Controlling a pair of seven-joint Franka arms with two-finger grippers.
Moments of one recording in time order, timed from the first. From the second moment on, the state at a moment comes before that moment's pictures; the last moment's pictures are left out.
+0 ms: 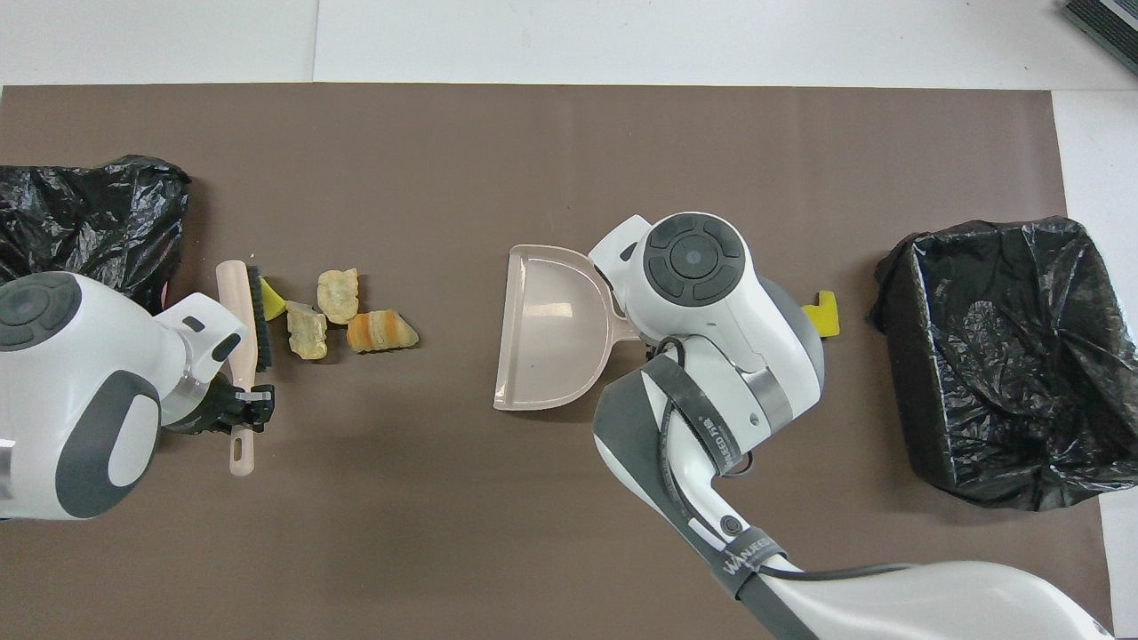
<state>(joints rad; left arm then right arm) -0.05 -0.08 -0.08 -2.25 0.00 1.94 -0.23 0.33 0.32 0.18 -1.75 -0.14 2.01 -0.90</state>
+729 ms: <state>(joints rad) -0.28 -0.08 -0.09 -2.26 -0.13 1.95 -0.36 0.33 0.32 0.18 -1.75 -0.14 2.02 -0.91</state>
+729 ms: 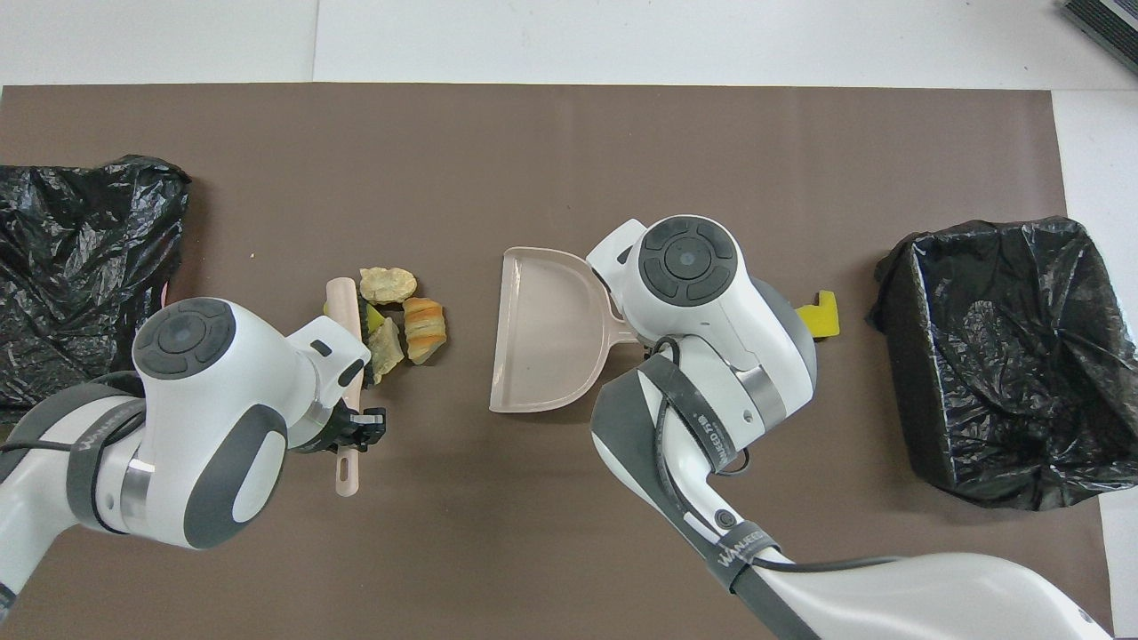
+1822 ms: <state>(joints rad) -0.44 -0.11 -0.06 -2.14 -0.24 1.85 -0.54 0.33 0.32 0.18 -1.76 -0.14 2.02 -0.91</state>
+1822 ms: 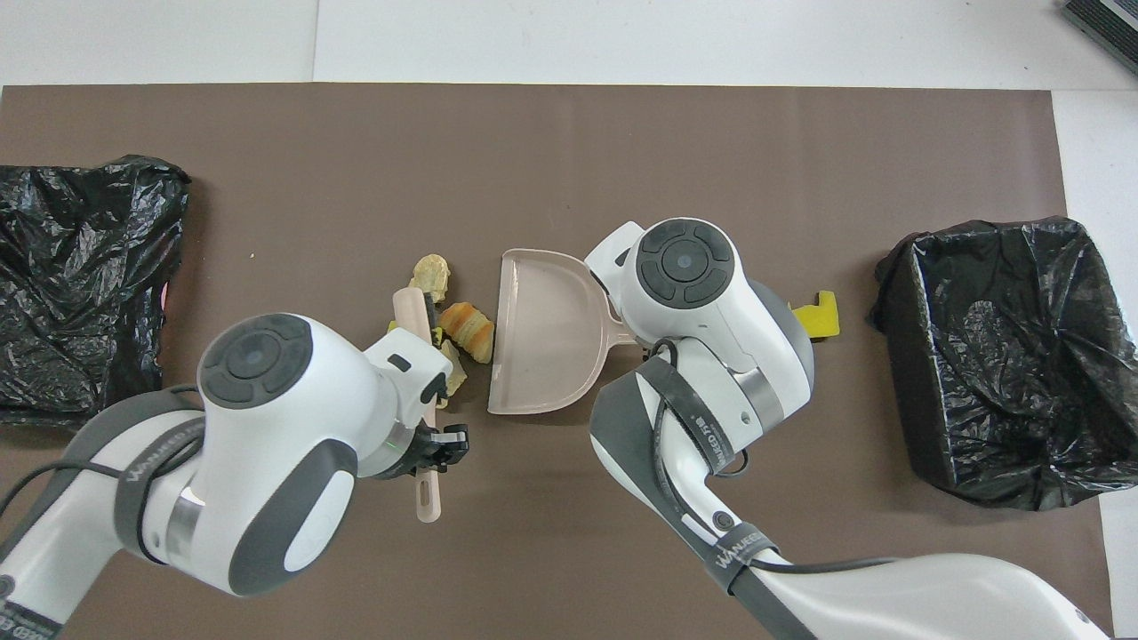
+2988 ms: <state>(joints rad) -0.50 -0.04 -0.08 -2.32 -0.25 2.12 -0.55 0.33 0.32 0.18 -1.78 -0.14 2.07 -0.96</state>
